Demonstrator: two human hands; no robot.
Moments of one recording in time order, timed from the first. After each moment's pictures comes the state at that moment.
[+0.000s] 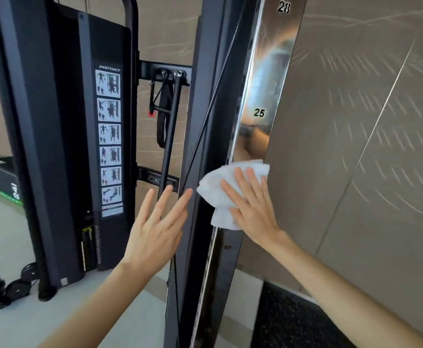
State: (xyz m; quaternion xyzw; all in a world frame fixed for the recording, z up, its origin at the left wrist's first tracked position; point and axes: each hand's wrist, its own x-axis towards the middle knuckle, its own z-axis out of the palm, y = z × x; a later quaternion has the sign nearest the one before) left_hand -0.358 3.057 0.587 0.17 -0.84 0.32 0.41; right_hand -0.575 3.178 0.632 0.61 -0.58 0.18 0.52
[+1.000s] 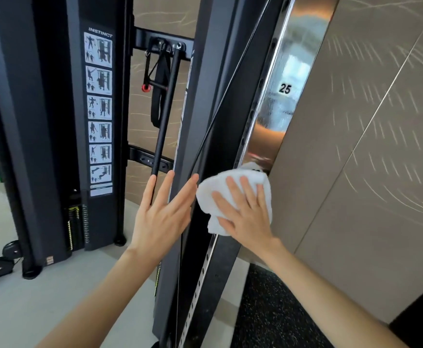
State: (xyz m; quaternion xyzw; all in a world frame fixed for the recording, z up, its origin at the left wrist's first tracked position) left_hand -0.376 3.036 0.555 0.17 -0.80 0.28 0.50; right_hand -0.556 3.171 0.583 0.57 -0.61 0.04 0.55
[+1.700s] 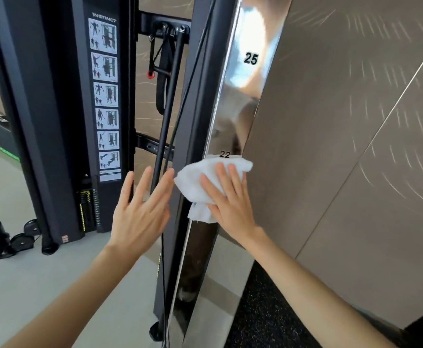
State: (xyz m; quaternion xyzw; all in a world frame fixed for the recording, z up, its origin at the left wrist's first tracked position) left_hand -0.388 3.075 0.535 0.24 -0.80 0.31 0.46; right_hand -0.589 3.180 0.567 0.65 -0.57 0.20 0.46
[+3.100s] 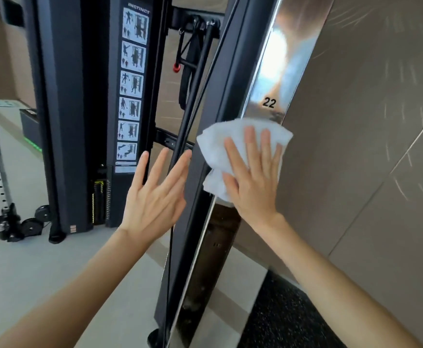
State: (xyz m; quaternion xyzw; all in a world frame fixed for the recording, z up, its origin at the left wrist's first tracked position) left_hand -0.387 3.074 0.471 0.27 -0.78 0.32 0.46; right_hand -0.573 3.164 0.529 0.60 -0.55 0.25 0.52
